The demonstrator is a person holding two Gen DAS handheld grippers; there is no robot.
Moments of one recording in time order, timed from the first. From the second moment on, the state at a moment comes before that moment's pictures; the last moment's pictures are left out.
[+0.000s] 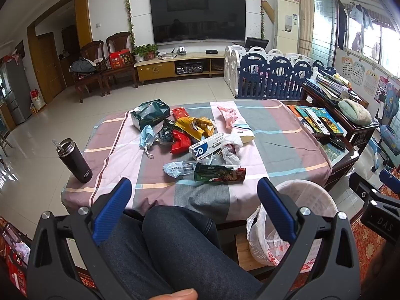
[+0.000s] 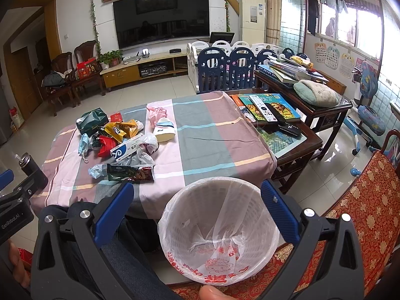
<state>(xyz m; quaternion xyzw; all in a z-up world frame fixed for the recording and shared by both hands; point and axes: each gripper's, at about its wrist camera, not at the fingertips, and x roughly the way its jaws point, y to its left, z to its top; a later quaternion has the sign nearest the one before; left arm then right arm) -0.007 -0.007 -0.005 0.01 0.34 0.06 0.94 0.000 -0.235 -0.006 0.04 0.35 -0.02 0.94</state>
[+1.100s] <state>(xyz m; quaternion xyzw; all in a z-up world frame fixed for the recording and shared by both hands) 0.001 -0.003 -0.014 -0.01 0.36 0.05 0.93 0.002 -0.232 -0.012 0.04 0.36 -0.02 0.93</state>
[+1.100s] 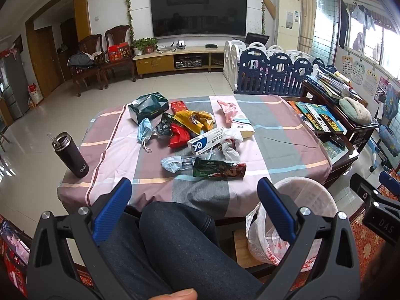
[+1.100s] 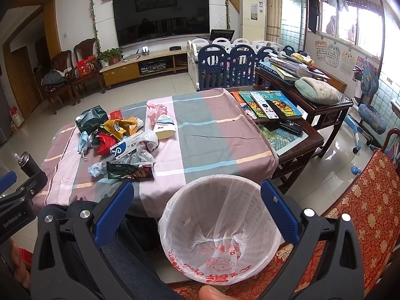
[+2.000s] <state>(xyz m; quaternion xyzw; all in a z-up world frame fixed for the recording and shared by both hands) 0.064 0.170 -0.116 -0.18 0.44 0.19 0.86 0.232 -0.026 -0.198 -0.19 0.51 0.20 0.81</state>
